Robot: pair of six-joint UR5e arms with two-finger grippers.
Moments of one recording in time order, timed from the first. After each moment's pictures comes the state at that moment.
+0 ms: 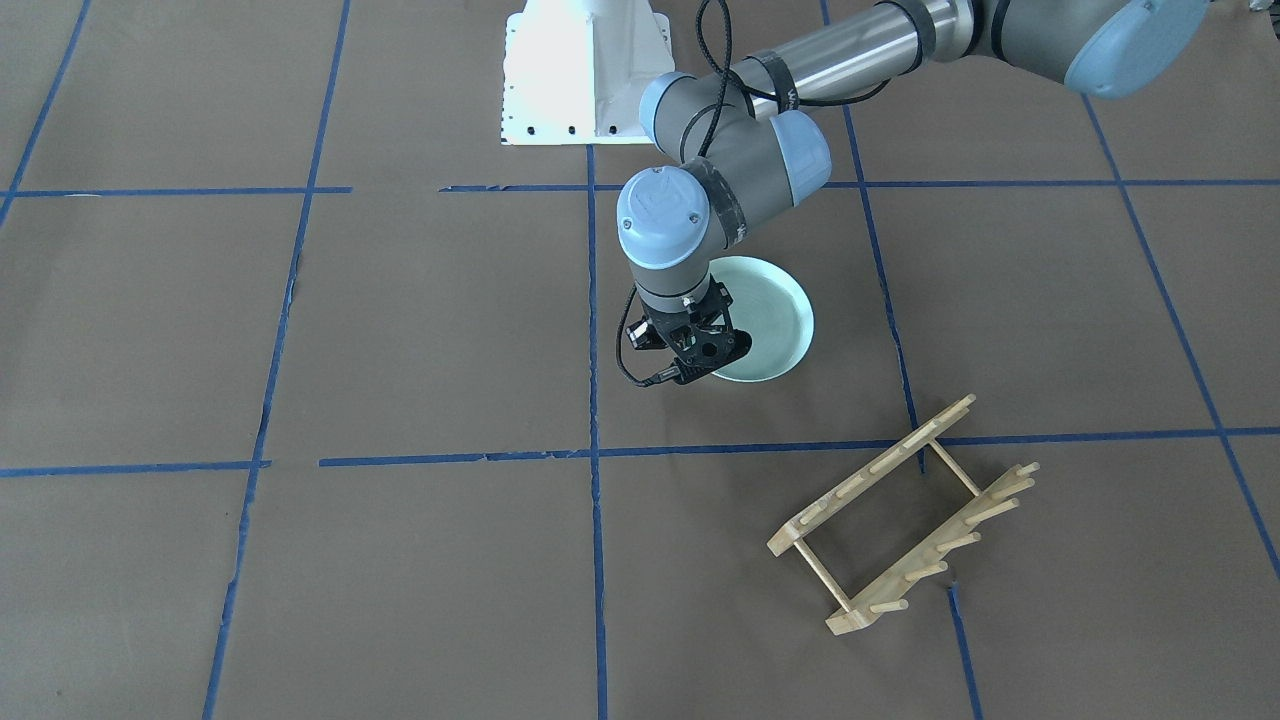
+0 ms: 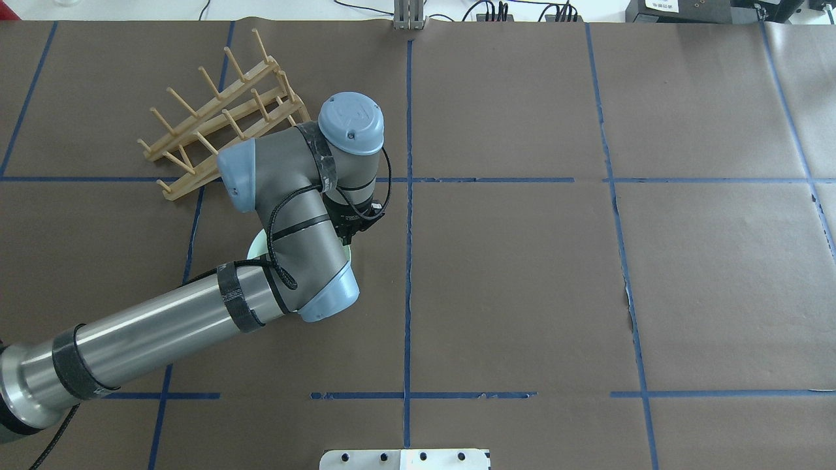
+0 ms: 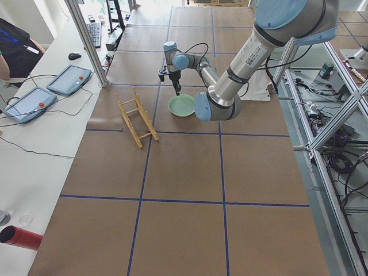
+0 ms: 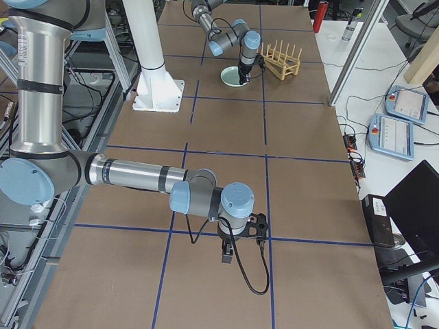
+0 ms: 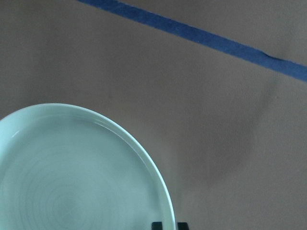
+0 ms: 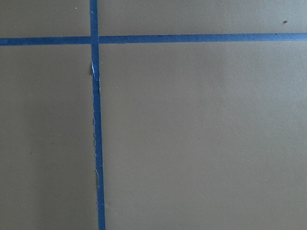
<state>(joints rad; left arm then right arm) -0.58 -2.44 -1.36 -1.42 -1.99 -1.44 1.62 -1.68 1.60 -1.60 2.30 -0.07</state>
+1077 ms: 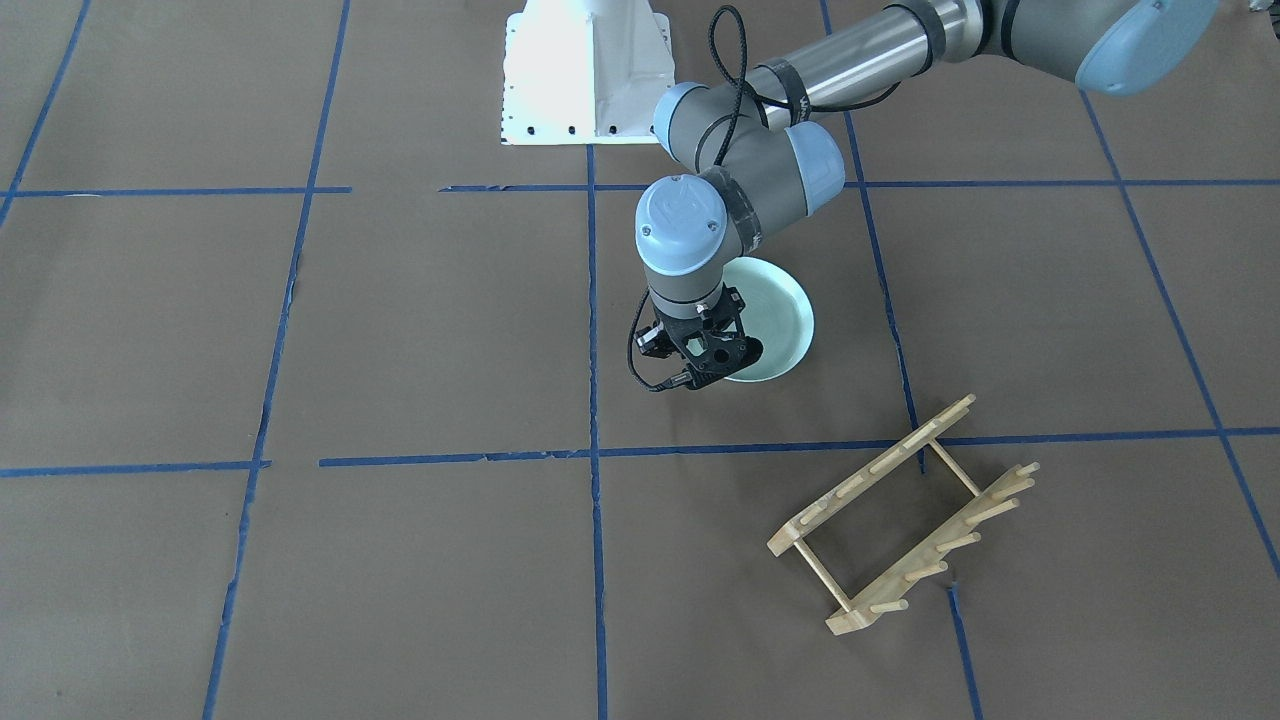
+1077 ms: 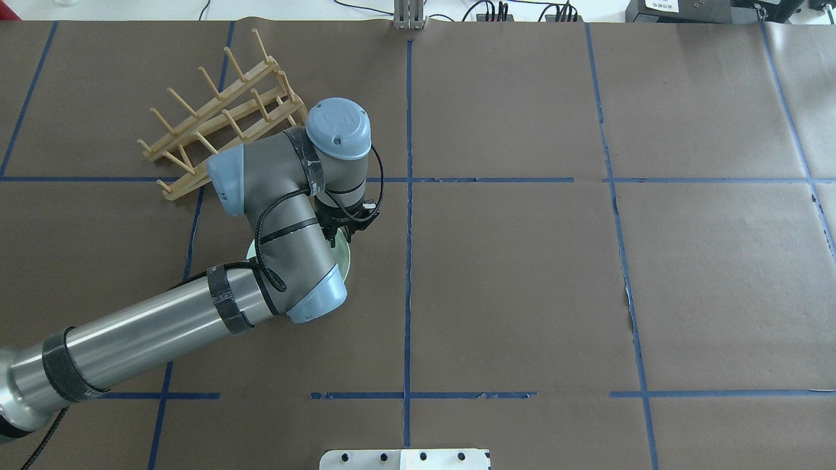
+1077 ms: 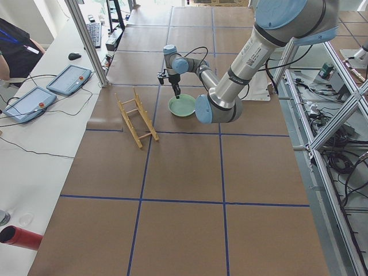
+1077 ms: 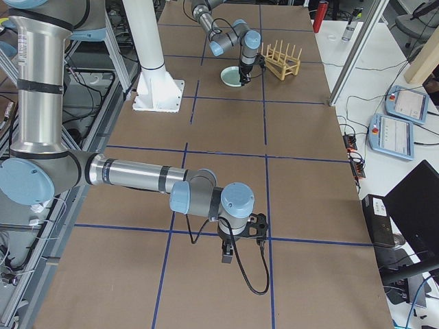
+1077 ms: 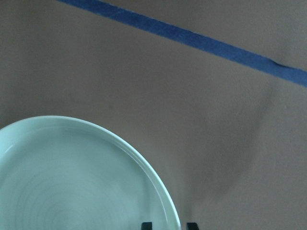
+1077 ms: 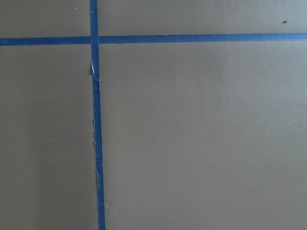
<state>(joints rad) -0.59 -2.41 -1.36 -1.48 -1.99 -1.44 1.62 -1.68 1.60 -1.60 2.30 -0.07</state>
